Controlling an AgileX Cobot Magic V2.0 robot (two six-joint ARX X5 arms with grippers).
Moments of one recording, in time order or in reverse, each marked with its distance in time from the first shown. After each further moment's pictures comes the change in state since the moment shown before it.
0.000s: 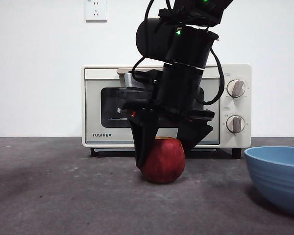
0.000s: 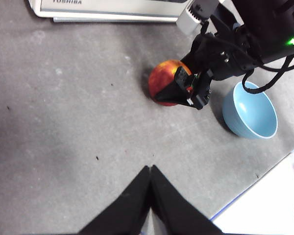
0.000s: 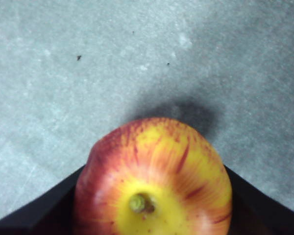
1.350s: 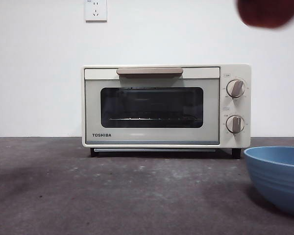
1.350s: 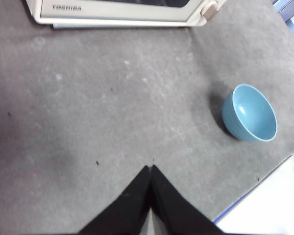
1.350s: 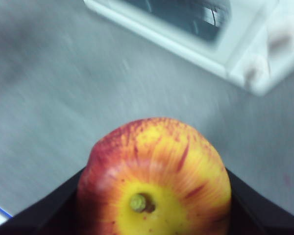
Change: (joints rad) left arm 0.000 0.000 0.000 0.022 0.000 0.000; right arm 0.013 -0.914 -0.192 -0.366 0.170 -0.006
